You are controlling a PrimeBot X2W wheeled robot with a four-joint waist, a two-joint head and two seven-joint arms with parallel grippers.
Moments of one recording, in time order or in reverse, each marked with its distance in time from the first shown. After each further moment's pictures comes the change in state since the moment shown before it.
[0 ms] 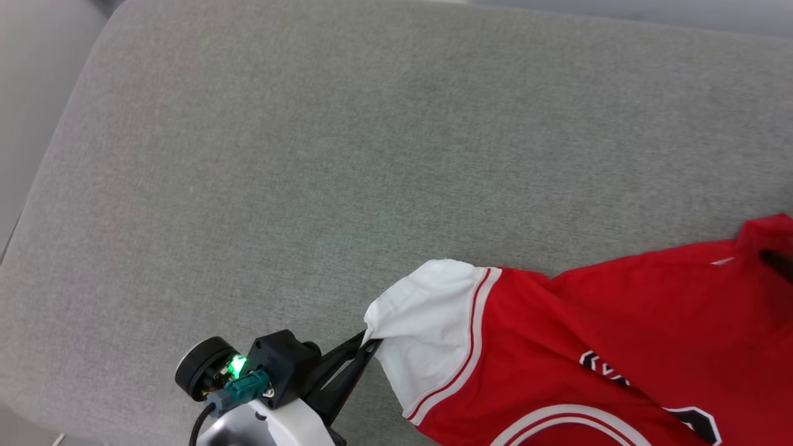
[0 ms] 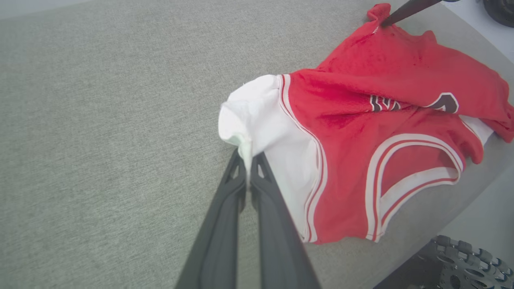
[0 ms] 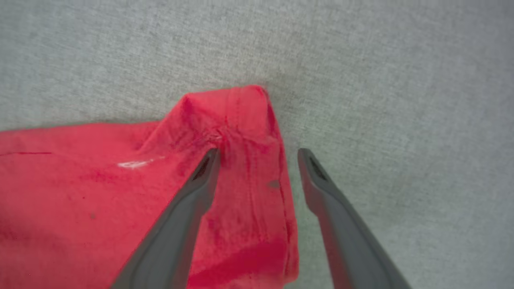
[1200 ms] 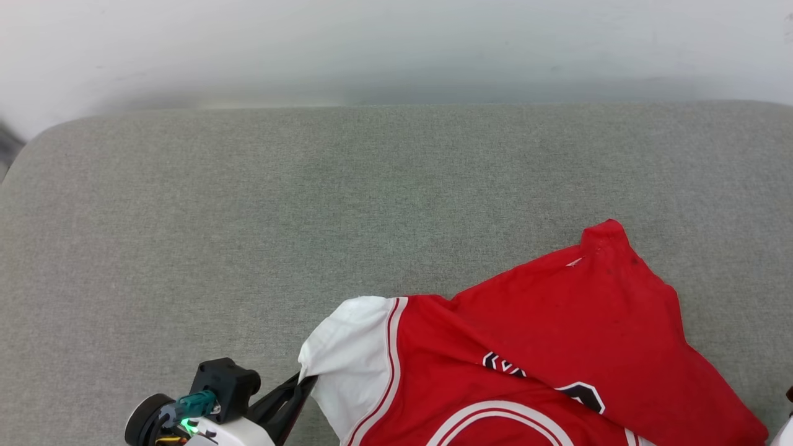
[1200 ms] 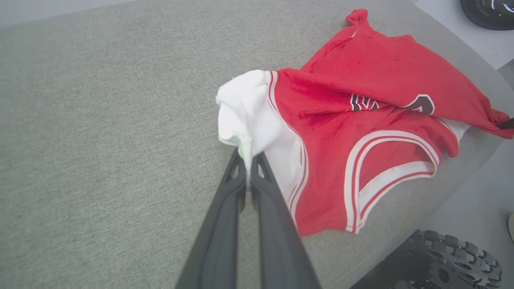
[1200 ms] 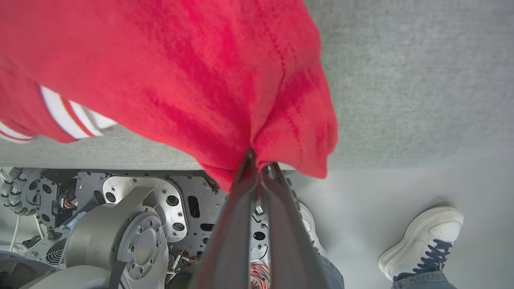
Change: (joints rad) left arm 0.147 0.050 0.081 0.098 -0.096 0.051 -0.029; right arm 0.602 0.131 -0.155 -0.163 0.070 0.000 0.051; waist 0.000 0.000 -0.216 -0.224
